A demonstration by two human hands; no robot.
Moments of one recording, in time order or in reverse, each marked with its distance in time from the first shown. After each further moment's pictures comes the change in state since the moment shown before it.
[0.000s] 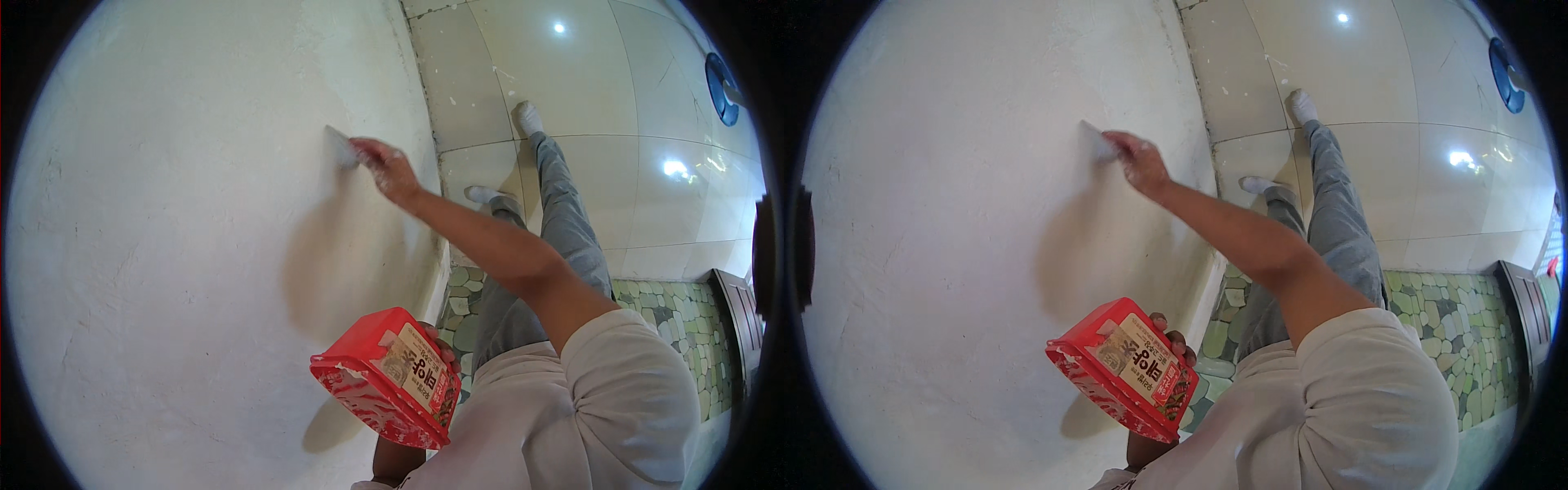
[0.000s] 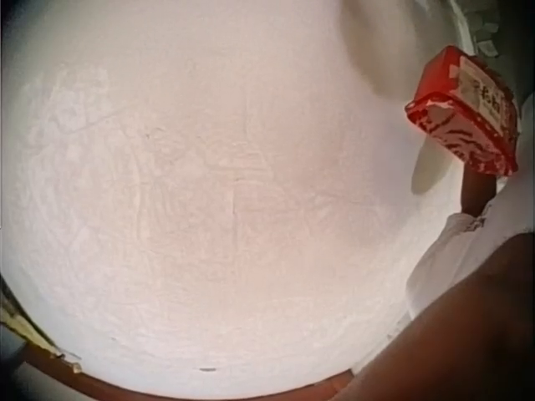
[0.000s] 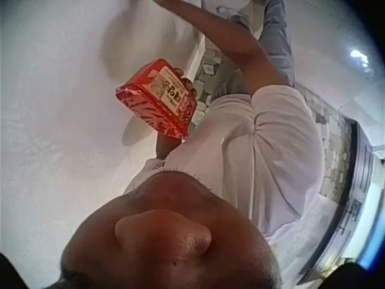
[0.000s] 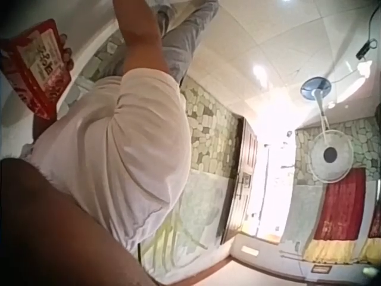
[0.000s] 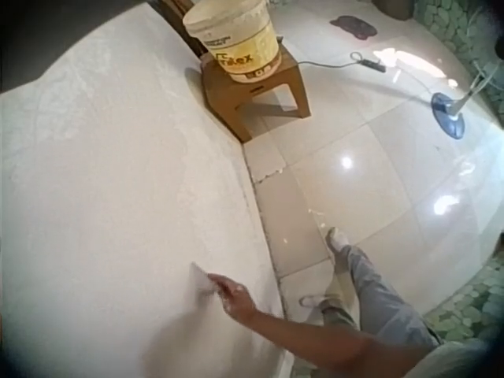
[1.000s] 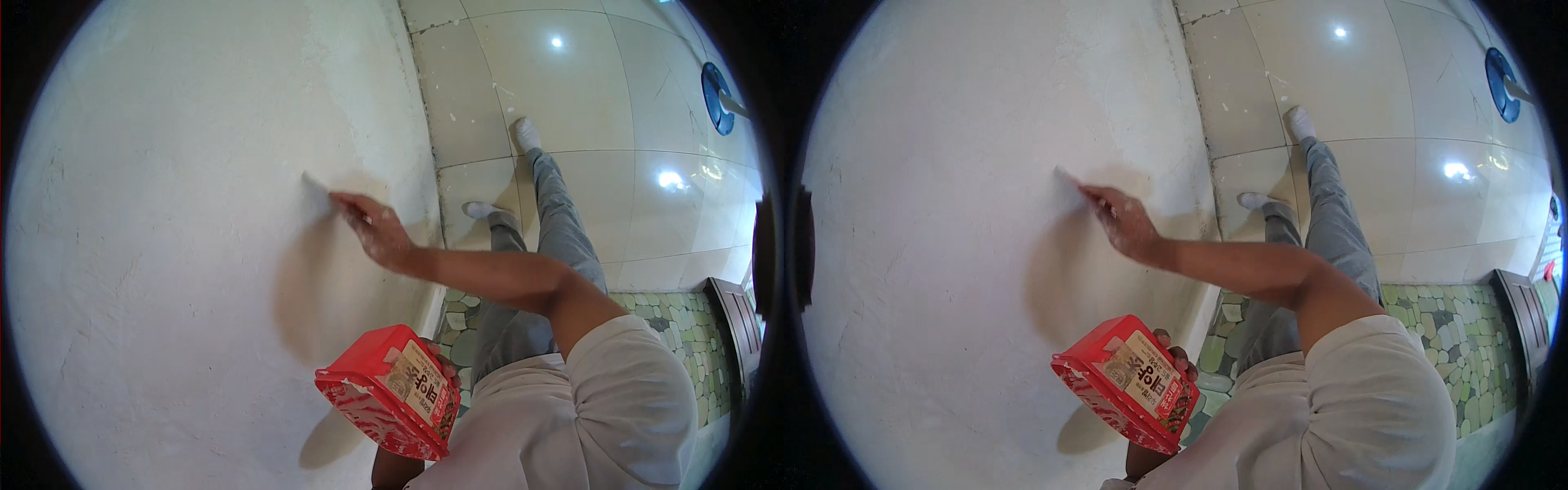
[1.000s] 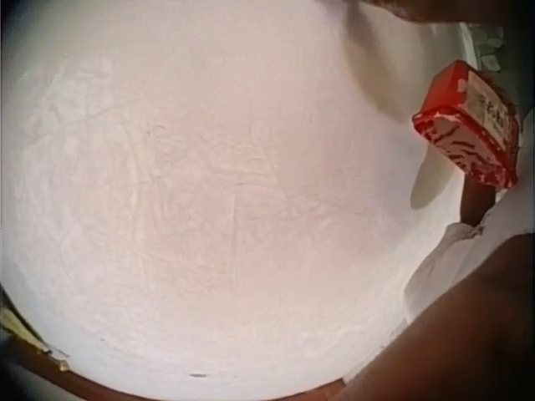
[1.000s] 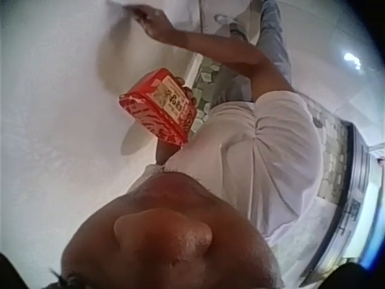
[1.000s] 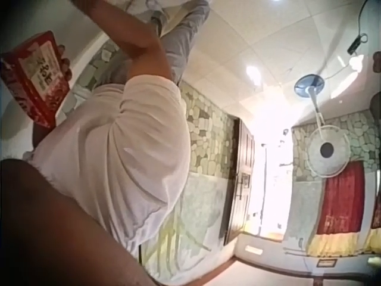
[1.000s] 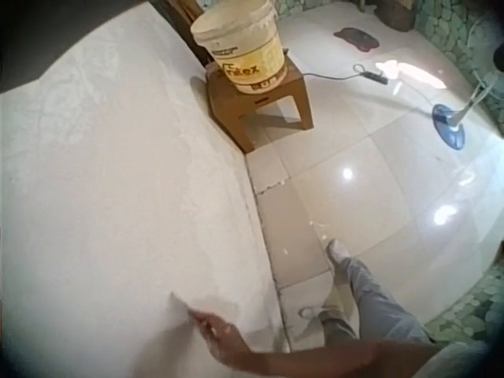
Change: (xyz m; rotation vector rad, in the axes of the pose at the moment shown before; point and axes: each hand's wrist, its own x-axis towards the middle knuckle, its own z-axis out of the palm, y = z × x) left_hand -0.004 0.007 -0.009 -0.161 0.013 -0.102; right_hand -0.056 -0.074 0.030 0.018 -0.087 0.041
